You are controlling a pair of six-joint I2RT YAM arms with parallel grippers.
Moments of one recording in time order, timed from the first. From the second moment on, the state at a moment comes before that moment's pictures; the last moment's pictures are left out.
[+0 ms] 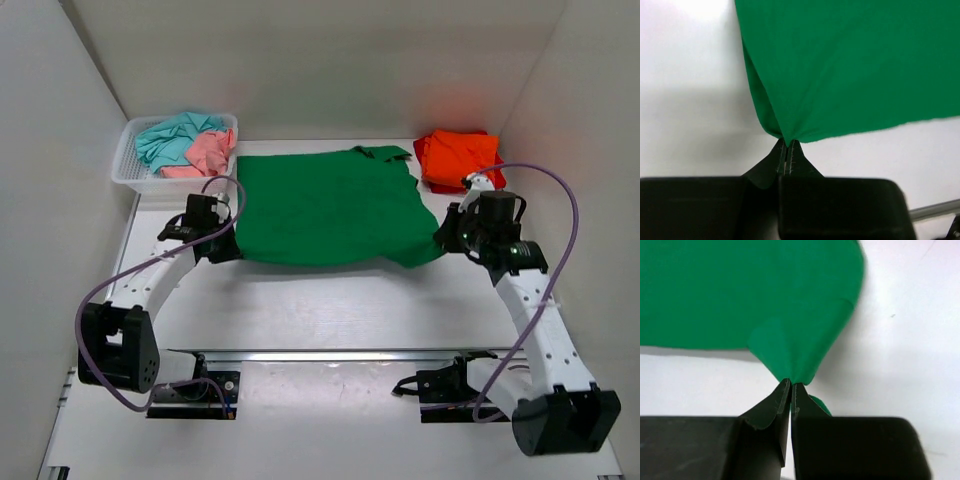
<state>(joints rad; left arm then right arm) -0.16 1.33 0.92 -0.50 0.14 -0.35 0.05 1.03 0.98 -0.60 -0.20 0.14</state>
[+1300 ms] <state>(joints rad) -0.12 1.32 0.84 -0.53 0.07 -0.33 0.01 1.14 0.85 -0.55 -0.29 0.09</state>
